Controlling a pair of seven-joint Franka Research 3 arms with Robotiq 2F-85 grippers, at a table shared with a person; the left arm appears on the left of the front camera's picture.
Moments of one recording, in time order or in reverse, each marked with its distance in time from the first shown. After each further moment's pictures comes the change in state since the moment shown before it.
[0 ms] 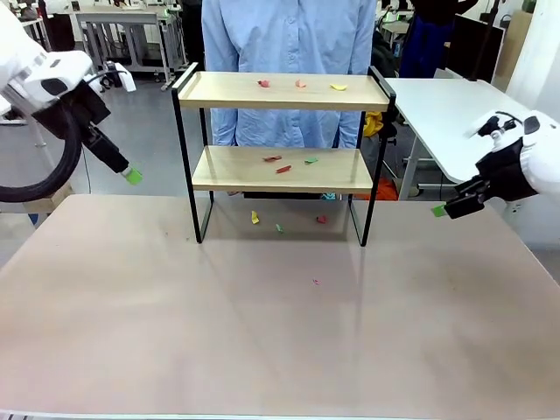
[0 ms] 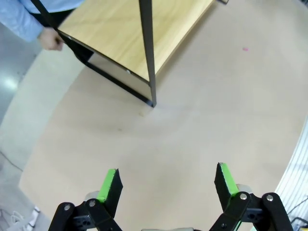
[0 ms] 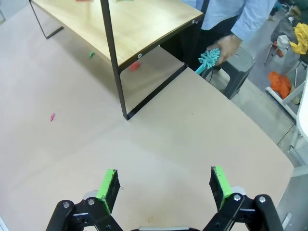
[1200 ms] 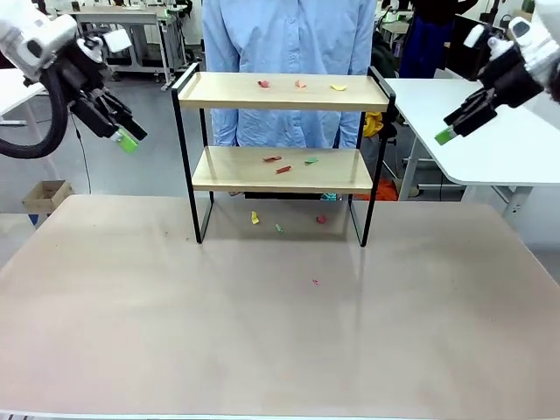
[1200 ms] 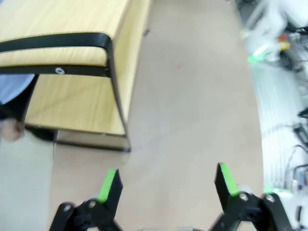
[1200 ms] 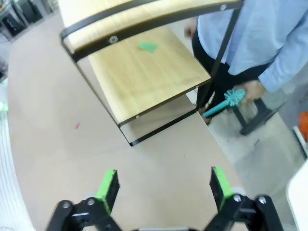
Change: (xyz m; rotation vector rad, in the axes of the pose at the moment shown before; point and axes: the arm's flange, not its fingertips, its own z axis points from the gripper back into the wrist) left arm 0.025 0.079 0.008 -0.425 -0.179 -0.387; right arm 0.108 -0.108 0.017 0.303 -0.011 0.191
